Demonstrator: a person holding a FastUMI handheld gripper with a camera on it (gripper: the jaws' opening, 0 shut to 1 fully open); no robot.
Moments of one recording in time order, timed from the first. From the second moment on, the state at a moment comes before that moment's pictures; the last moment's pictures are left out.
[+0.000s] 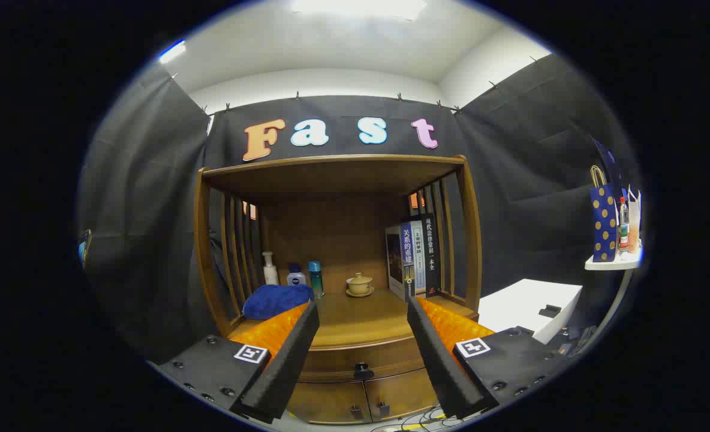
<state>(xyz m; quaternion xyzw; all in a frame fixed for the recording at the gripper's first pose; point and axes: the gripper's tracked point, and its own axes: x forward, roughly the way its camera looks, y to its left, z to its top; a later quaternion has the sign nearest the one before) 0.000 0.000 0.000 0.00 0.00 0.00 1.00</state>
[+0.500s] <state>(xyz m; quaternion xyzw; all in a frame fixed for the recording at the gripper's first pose) -0.001 0.002 -0.003 0.00 0.00 0.00 1.00</state>
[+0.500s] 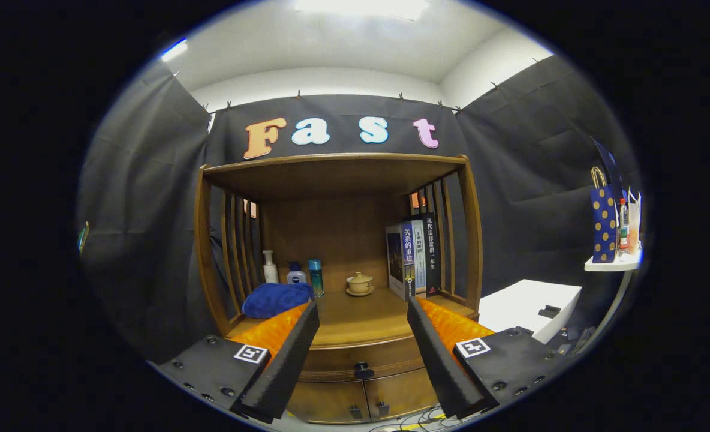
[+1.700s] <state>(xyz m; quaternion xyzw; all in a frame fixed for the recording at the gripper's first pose) 0.095 -0.009 -0.179 -0.01 0.09 0.02 1.00</state>
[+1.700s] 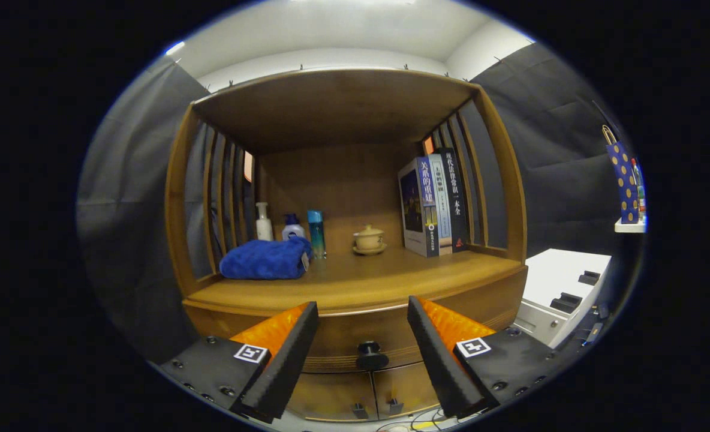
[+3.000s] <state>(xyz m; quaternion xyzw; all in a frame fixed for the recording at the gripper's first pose) 0.033 -0.029 -0.255 0.04 0.19 0.03 0.98</state>
